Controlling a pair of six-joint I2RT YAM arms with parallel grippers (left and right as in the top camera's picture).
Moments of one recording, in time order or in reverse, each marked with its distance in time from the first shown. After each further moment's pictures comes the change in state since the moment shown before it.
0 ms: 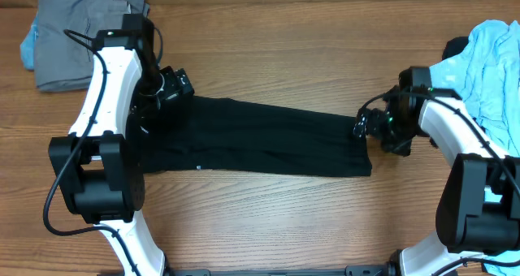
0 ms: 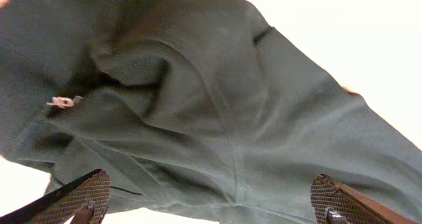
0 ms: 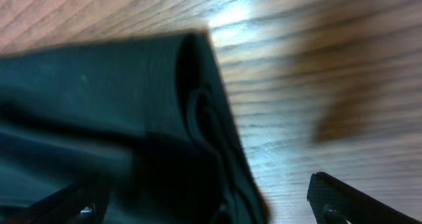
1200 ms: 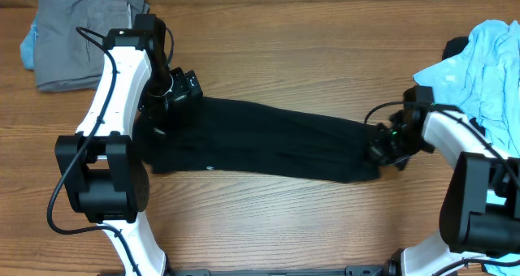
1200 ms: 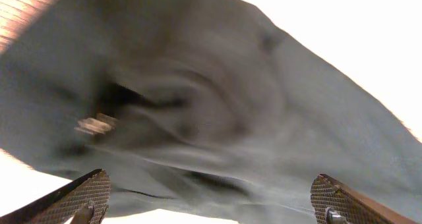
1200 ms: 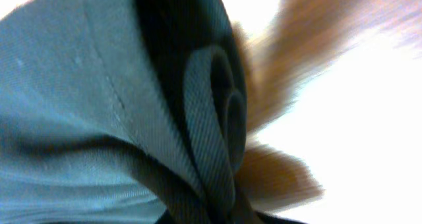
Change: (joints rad) left arm -0.042 0.000 0.000 -0.010 0.004 0.011; right arm -0.074 -0.002 -0.068 -0.069 -0.019 0.235
